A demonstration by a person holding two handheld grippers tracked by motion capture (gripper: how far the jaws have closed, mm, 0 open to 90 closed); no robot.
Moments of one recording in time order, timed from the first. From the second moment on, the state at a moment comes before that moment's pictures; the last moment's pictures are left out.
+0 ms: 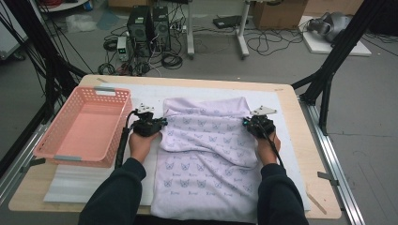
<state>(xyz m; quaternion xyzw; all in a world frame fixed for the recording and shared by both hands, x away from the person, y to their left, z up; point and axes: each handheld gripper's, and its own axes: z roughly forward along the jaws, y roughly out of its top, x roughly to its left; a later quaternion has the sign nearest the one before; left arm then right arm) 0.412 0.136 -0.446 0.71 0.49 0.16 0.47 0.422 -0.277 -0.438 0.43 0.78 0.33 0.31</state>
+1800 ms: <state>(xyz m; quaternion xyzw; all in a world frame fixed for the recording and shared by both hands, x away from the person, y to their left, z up) 0.384 0.150 -0.450 0.74 0.46 0.18 0.44 0.402 -0.271 -0.445 0.39 0.81 0.31 0.29</state>
